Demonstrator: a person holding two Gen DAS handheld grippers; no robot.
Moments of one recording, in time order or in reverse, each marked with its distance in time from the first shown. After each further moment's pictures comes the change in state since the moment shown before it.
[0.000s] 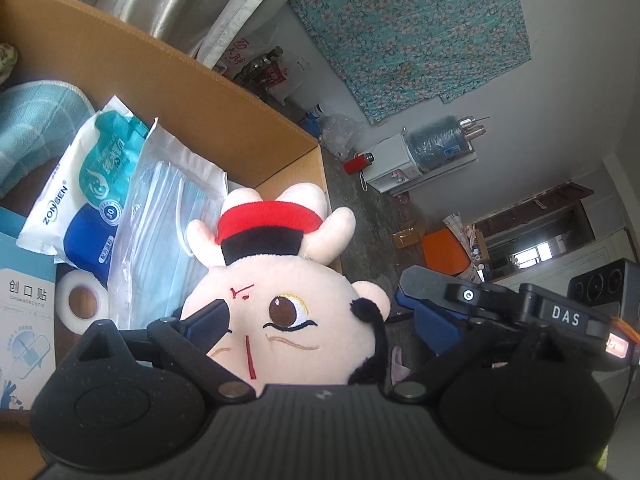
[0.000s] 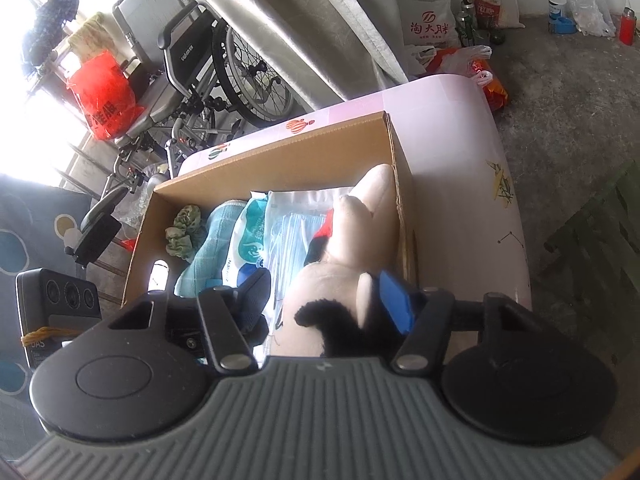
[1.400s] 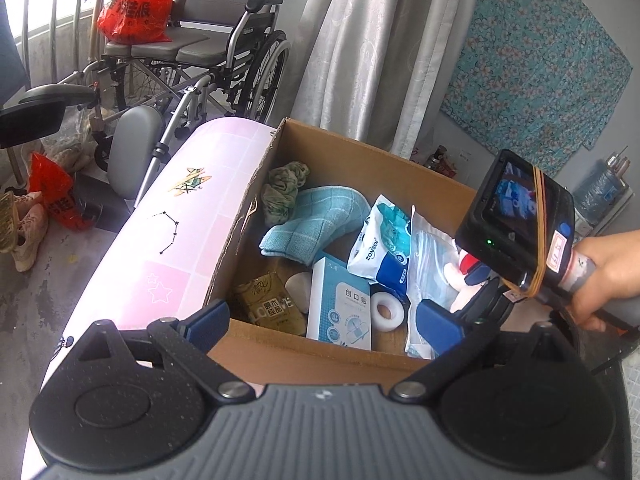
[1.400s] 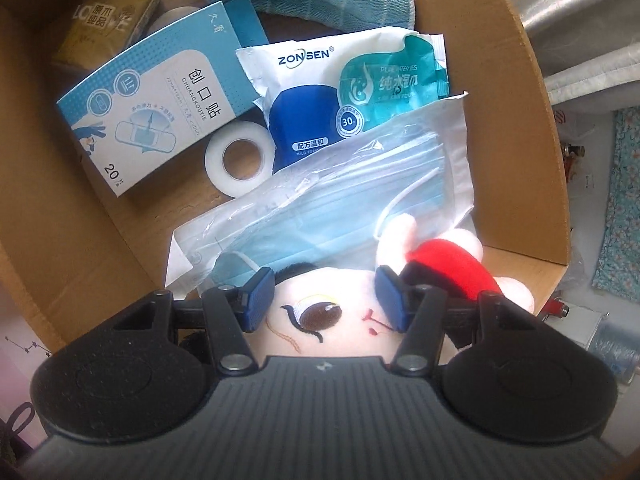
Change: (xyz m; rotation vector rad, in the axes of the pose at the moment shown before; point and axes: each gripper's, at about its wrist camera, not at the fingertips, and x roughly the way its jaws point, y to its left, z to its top) left arm -0.165 0.018 -0.081 0.128 -0.320 0.628; right arm 0.189 0.178 -0.082 -1.176 0.610 -0.558
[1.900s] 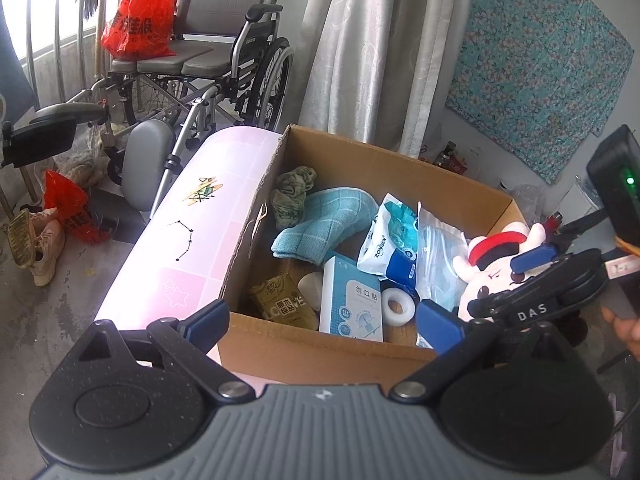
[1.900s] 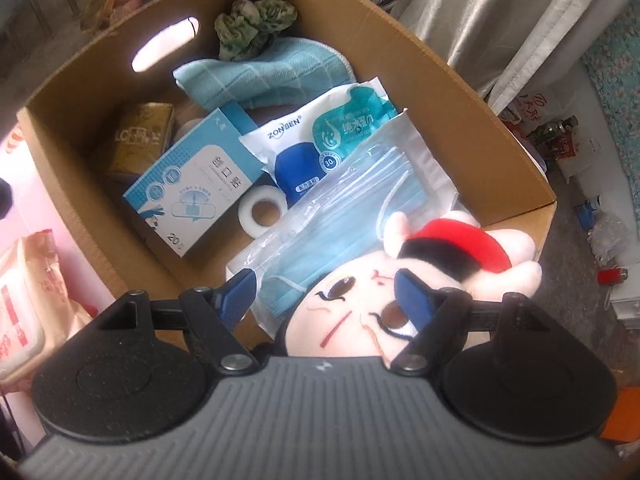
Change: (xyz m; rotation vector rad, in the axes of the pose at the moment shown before) left arm -0.016 -0.010 -0.004 0.058 -0.018 0.058; right arm -0.067 -0.022 -0.066 0.329 -0.309 0.148
